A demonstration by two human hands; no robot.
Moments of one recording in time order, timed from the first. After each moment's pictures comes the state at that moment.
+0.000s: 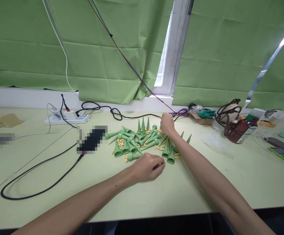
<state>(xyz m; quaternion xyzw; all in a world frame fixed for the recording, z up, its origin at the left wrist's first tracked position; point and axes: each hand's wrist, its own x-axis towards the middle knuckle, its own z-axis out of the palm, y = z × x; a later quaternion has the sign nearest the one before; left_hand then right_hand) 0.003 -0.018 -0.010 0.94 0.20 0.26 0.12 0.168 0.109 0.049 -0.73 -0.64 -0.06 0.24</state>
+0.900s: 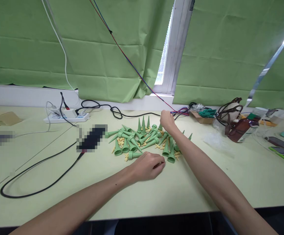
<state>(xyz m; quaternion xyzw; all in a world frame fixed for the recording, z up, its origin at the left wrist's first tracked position) 0.004 -0.017 -0.012 0.94 0.20 0.26 0.10 0.159 0.104 0.071 -0.75 -0.64 -0.02 0.16</state>
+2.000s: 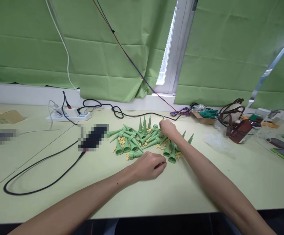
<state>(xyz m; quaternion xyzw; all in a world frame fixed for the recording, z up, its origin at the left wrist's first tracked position) 0.003 -0.018 -0.010 0.94 0.21 0.23 0.11 0.161 0.078 0.054 -0.70 -0.71 0.00 0.04</state>
